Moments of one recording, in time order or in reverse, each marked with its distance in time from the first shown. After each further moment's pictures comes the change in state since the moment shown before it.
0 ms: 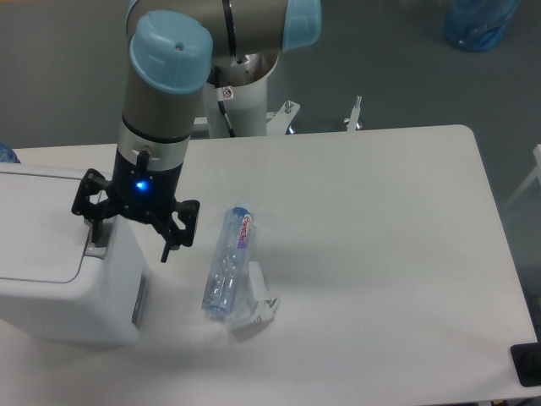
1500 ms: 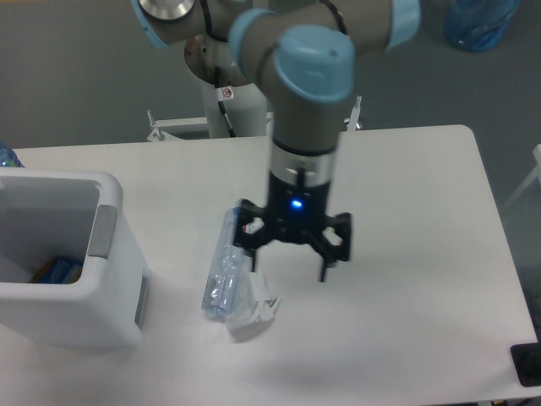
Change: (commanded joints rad) arm 0.311 -0.141 0.044 0.086 0.172 0.432
